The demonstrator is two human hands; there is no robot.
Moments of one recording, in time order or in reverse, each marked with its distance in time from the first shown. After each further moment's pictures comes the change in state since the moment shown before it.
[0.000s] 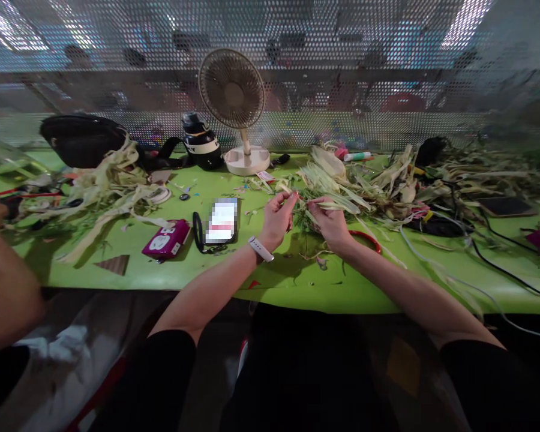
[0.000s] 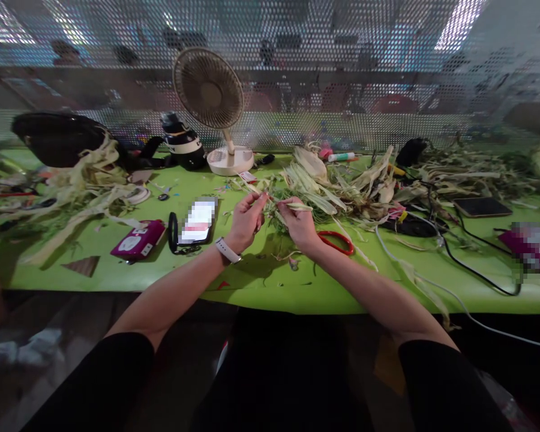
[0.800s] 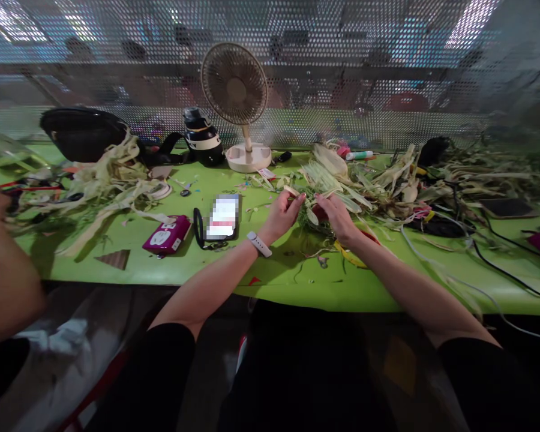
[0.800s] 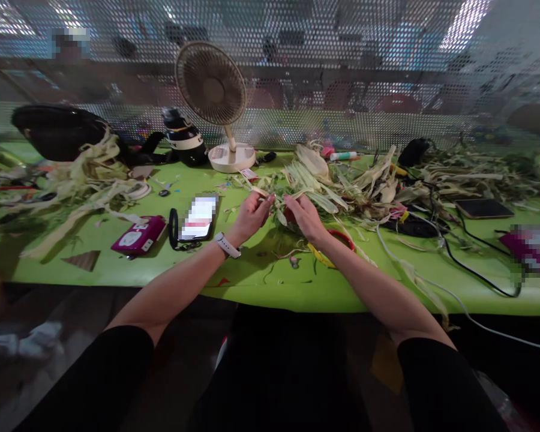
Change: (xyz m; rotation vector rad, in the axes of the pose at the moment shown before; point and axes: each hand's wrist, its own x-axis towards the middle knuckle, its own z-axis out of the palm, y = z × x) left_hand 0.010 -0.007 -0.008 0.136 -0.205 0.110; right_hand 0.010 -0.012 -0.020 -0.102 -0.135 0.196
